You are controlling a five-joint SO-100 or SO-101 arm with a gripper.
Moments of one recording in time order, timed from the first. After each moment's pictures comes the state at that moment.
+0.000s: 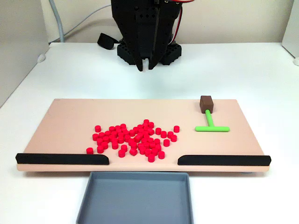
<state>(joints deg) 1.2 101.2 106.3 85.0 -92.5</state>
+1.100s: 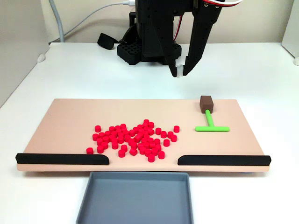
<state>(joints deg) -11.7 100.0 106.3 80.3 -75.2</state>
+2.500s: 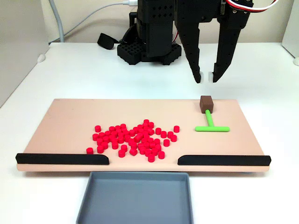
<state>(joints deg) -18.5 97.7 106.3 76.0 -70.4</state>
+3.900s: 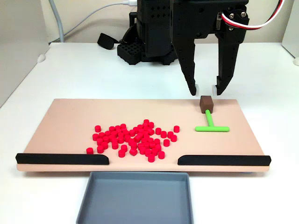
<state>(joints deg) -16.3 91.7 104.5 73.6 -73.5</state>
